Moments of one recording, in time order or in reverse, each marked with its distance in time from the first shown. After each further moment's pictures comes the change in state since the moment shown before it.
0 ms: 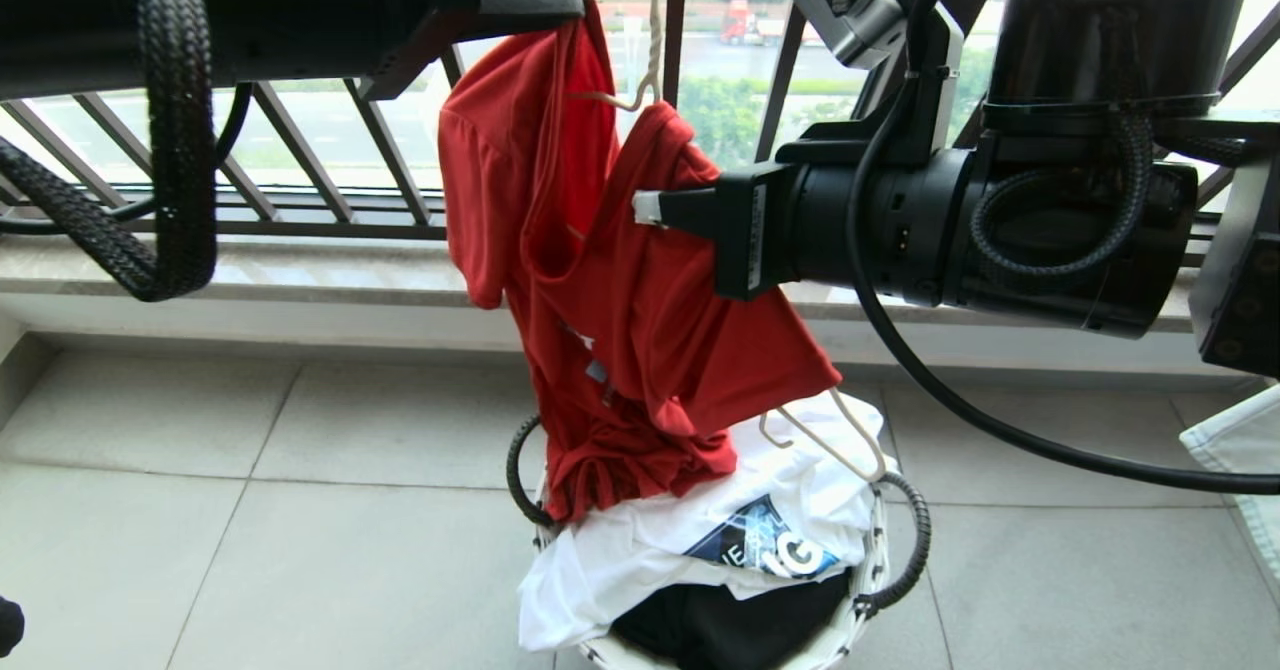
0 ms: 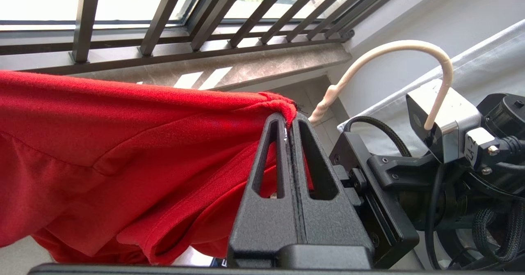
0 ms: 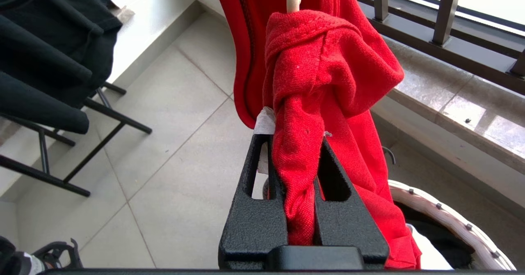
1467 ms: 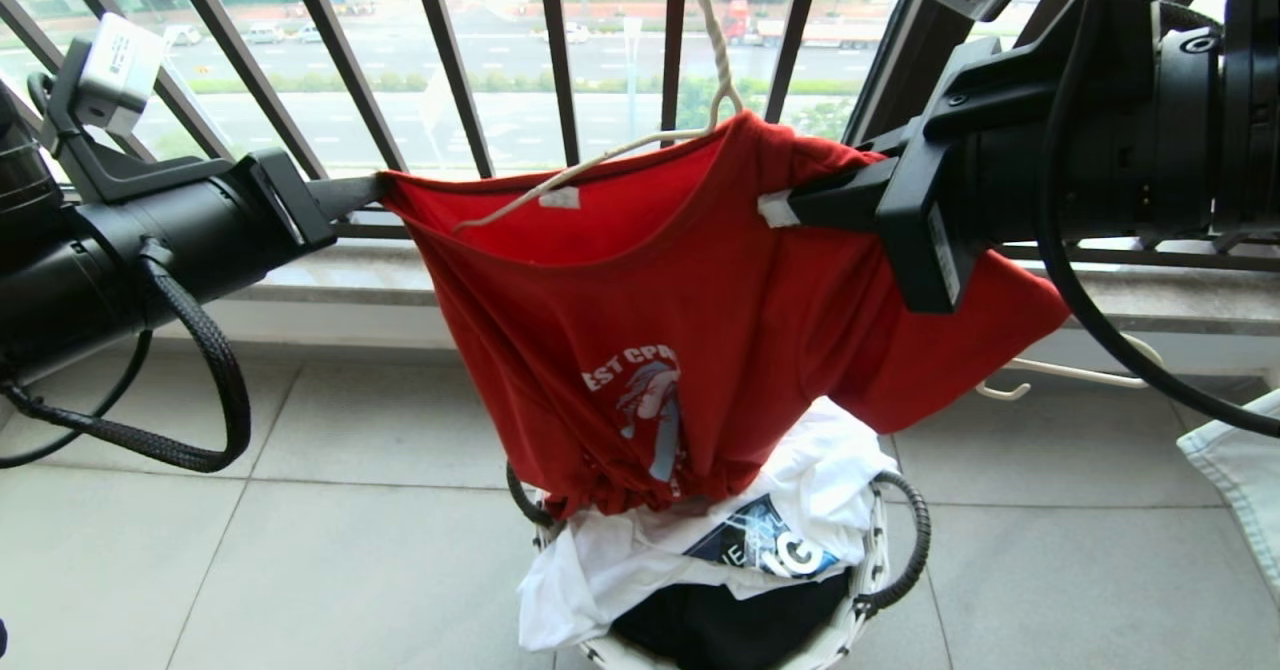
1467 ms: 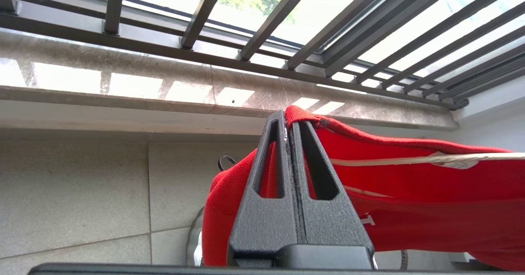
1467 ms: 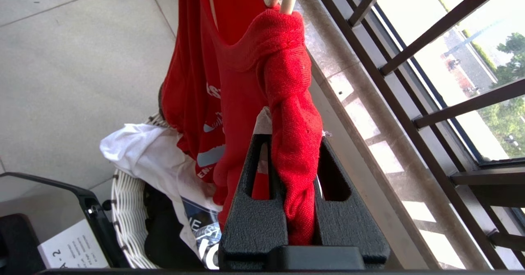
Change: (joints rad) left arm 0.427 -0.116 0.702 -0.641 -0.035 -0.100; right arm -0.009 -0.098 -0.252 0.591 -0.127 -0.542
